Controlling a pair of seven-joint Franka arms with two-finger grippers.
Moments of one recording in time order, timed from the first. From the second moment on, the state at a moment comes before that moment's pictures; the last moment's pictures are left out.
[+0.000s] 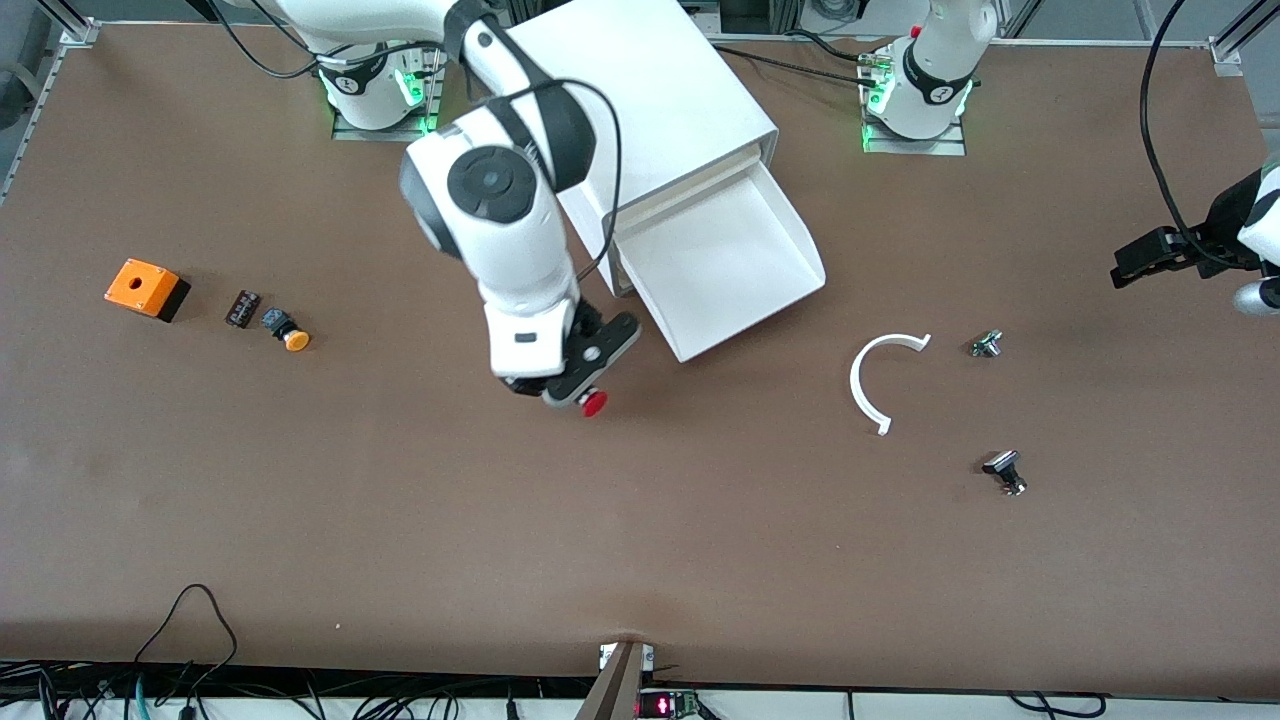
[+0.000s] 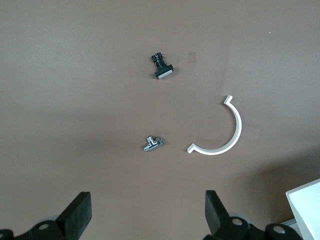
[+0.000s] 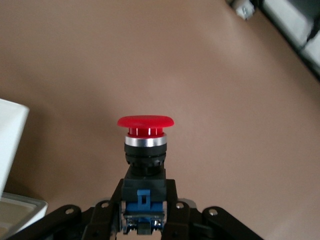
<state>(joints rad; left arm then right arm) 0.18 0.04 -0.12 -1.64 0.04 1.63 -0.07 0.58 0.64 0.00 -1.20 -0.08 1.95 -0.15</state>
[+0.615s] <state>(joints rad) 0.18 0.04 -0.12 -1.64 0.04 1.63 -0.07 0.39 0.65 0.00 -1.45 -0.08 1.97 -0.15</state>
